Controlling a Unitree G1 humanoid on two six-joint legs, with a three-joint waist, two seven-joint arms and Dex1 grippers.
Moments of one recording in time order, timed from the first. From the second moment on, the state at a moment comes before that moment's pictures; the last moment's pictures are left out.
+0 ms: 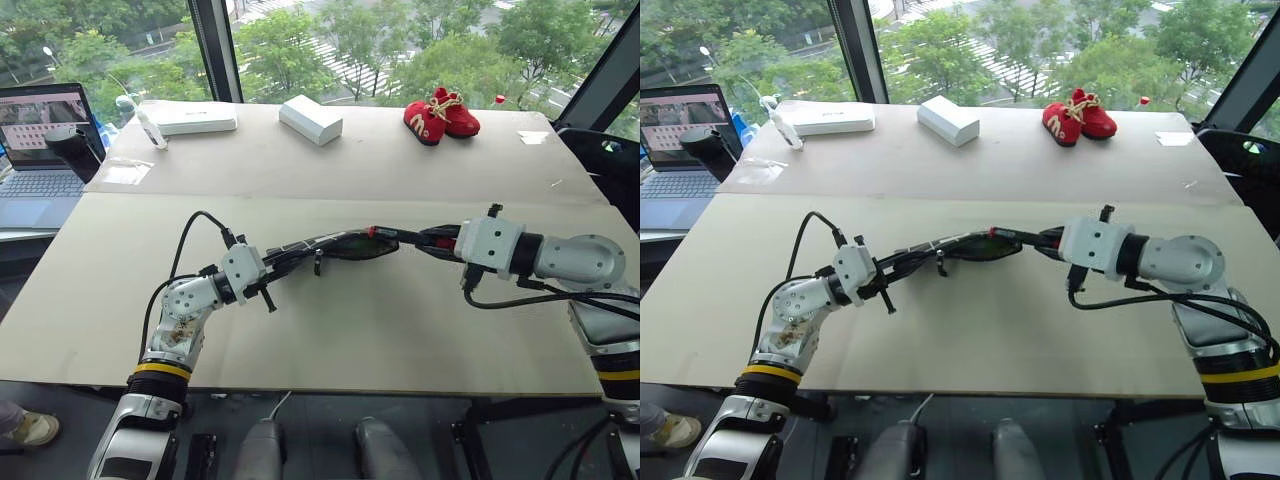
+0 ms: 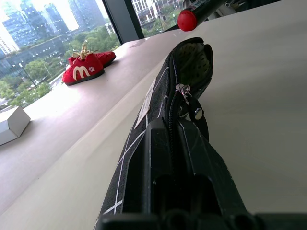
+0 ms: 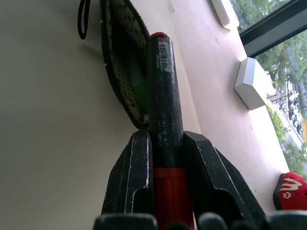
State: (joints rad) left arm -0.43 0.41 -0.08 0.33 -0.19 -0.39 -0.93; right arm -0.45 -0.88 0.07 -0.07 0.01 -0.10 0.96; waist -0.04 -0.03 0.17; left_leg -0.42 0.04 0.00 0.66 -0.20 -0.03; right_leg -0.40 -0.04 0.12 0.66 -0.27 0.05
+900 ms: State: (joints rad) left arm -0.43 0.41 -0.10 0.25 -0.19 -0.32 -0.93; right arm -0.65 -0.65 0.30 0.14 -0.19 -0.21 0.93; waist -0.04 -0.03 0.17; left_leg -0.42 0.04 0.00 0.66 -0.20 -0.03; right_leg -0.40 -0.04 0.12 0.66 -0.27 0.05
